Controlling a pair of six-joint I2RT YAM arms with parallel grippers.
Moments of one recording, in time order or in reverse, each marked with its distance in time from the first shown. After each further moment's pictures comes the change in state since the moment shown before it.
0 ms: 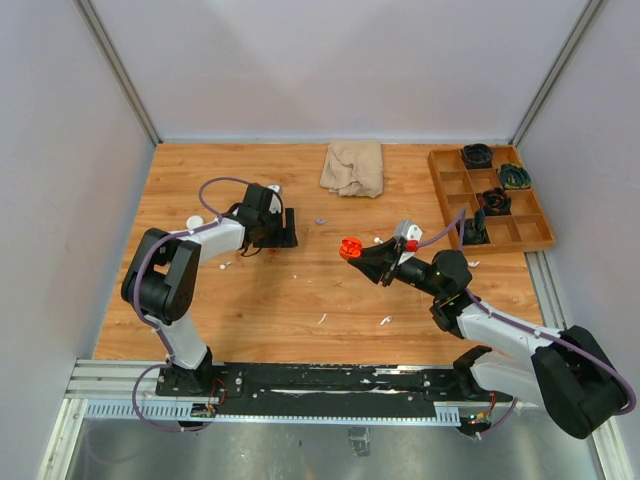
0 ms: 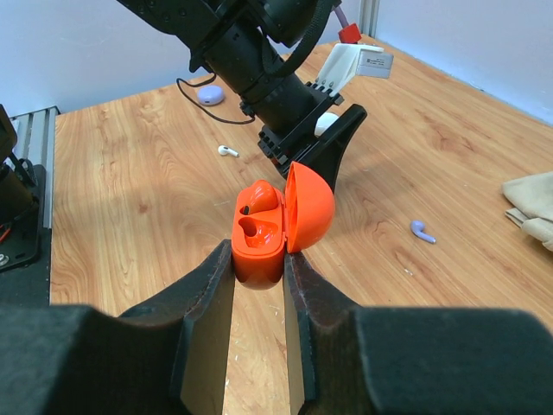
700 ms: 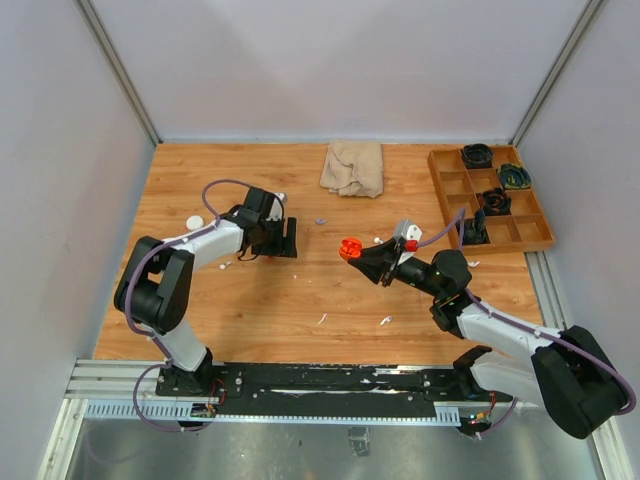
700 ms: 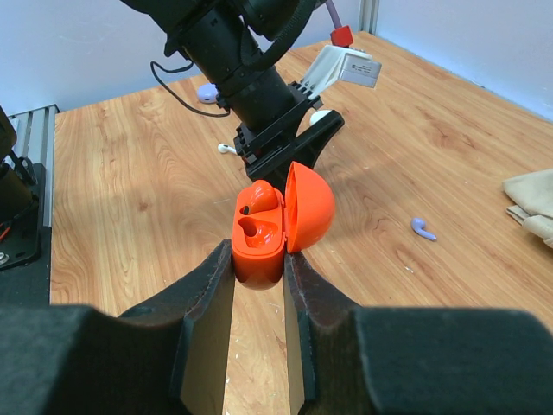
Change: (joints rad) left arm -0.026 -0.063 -0.007 -0.155 0.047 0.064; right arm 0.000 0.000 0.000 -0.010 0.001 -0.002
